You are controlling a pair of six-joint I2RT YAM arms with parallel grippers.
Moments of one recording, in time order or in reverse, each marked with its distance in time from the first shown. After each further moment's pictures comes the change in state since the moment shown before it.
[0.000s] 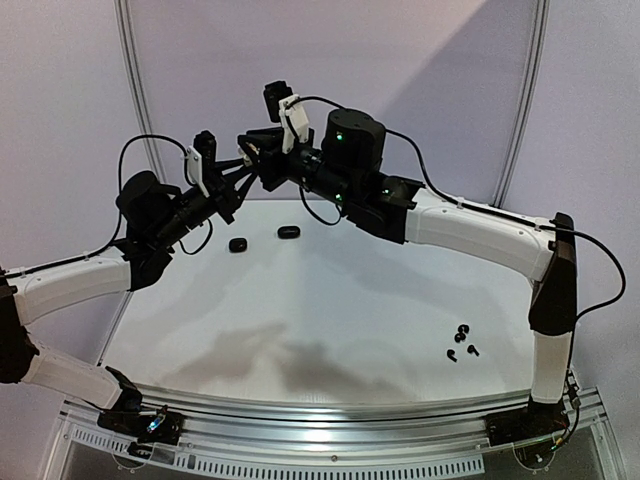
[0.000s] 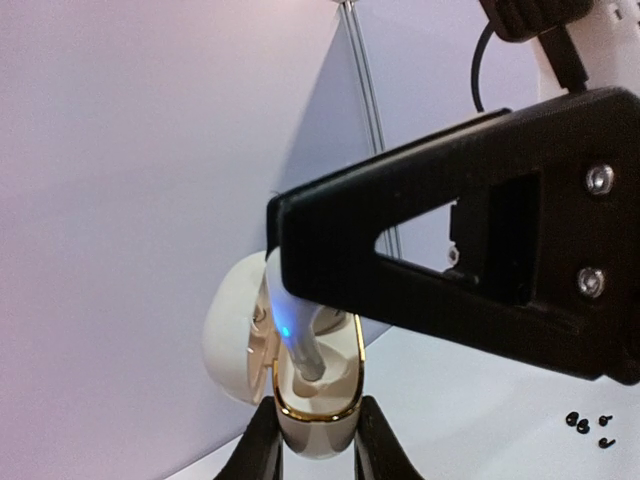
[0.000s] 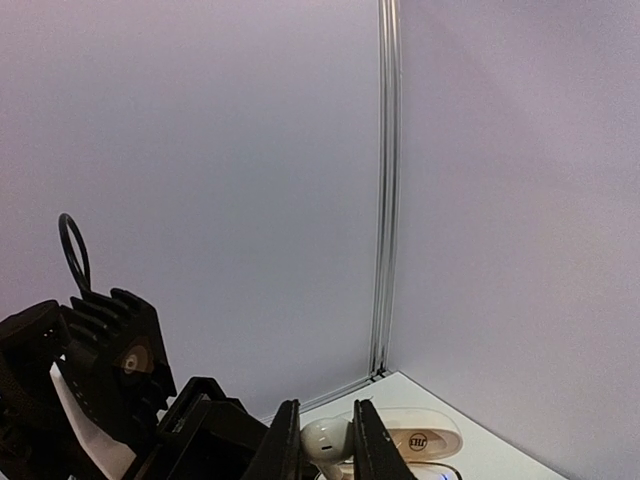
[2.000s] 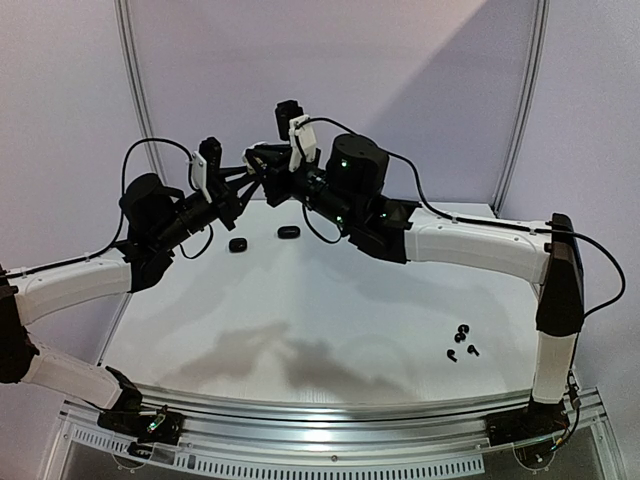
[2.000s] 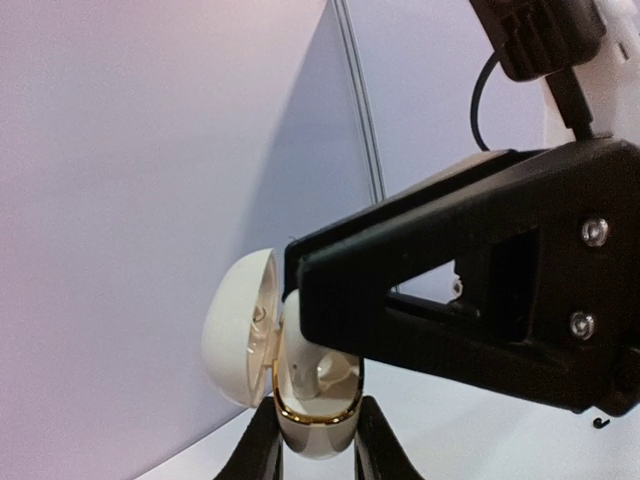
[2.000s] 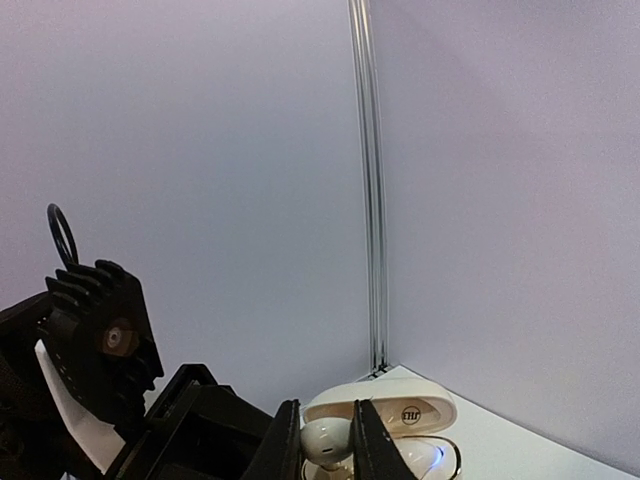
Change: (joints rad) left arm 0.000 0.000 -0.013 -0.037 0.024 0.018; right arm -0.001 -0.035 -0.190 0.185 0.063 0.055
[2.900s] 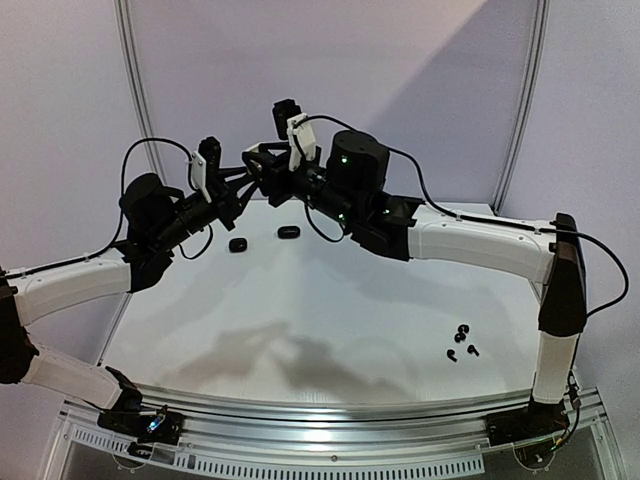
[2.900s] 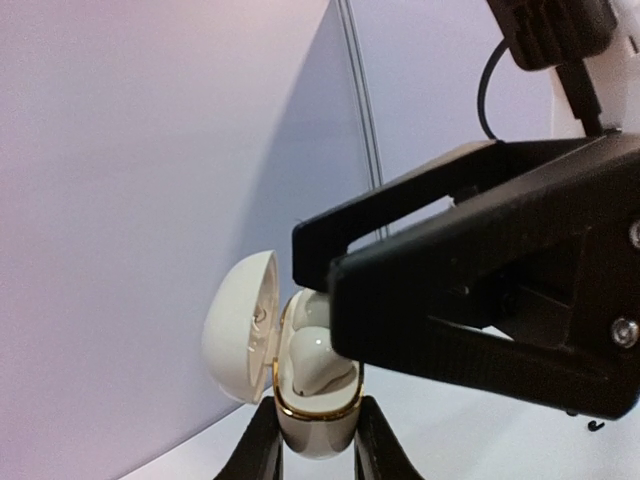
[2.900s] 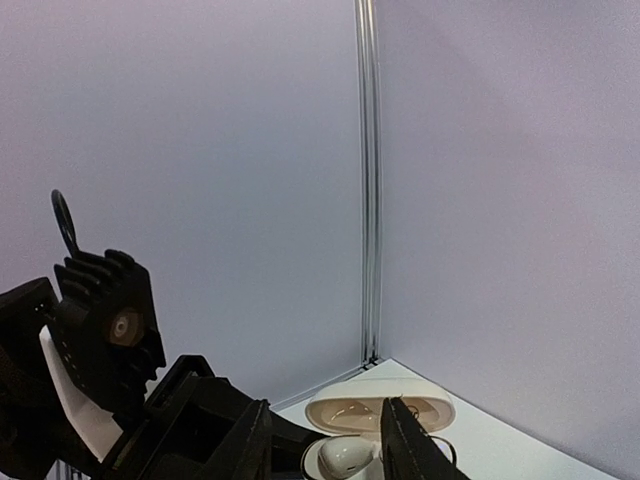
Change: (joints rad) left arm 0.000 -0.003 0.000 -0.010 0.001 -0.019; right arm 0.000 -0.013 0.011 -0.053 -0.002 -0.029
